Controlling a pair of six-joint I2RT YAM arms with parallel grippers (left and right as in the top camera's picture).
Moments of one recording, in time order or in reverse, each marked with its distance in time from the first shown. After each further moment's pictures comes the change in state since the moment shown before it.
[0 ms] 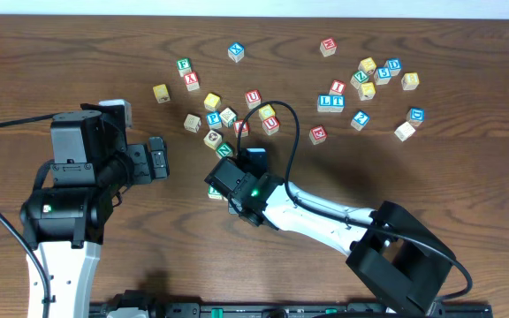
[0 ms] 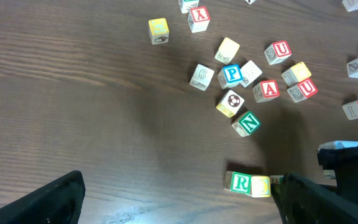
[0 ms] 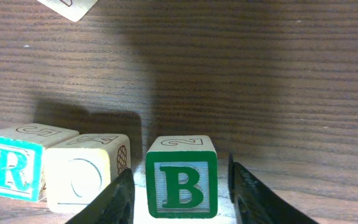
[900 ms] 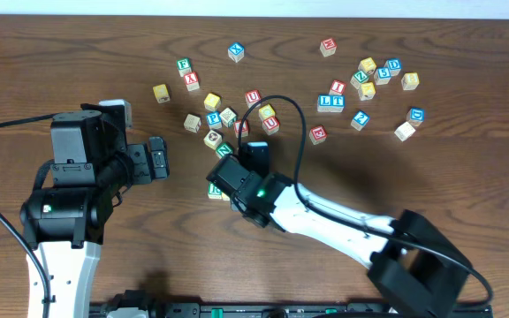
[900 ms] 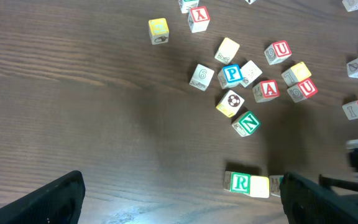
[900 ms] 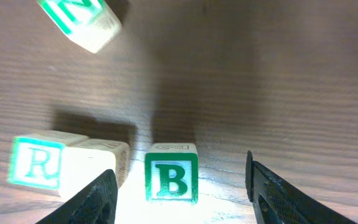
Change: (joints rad) left arm 0.000 0.000 0.000 0.000 0.000 0.000; right arm 0.000 -0.086 -0.002 -0.024 0.067 -0.052
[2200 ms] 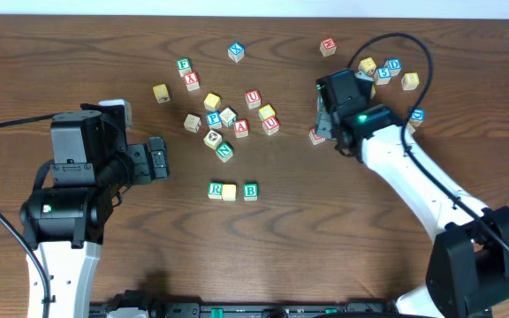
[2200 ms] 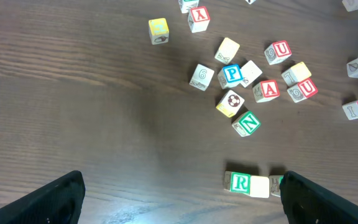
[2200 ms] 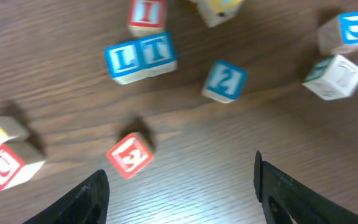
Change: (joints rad) left arm 0.000 0.000 0.000 0.000 0.000 0.000; right arm -0.579 -0.107 0.086 -0.108 -0.002 -0.239
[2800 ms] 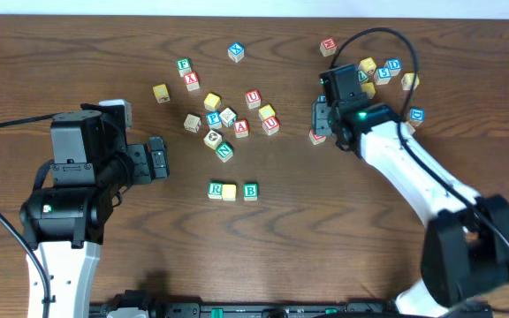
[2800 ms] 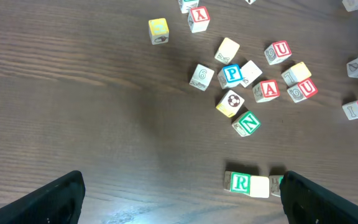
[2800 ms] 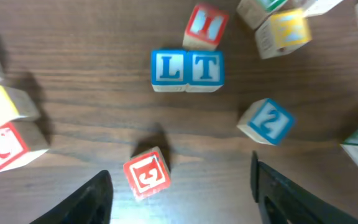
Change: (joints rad) left arm 0.000 0.000 0.000 0.000 0.000 0.000; right arm -0.013 0.080 -0.005 0.150 -0.093 -0.293
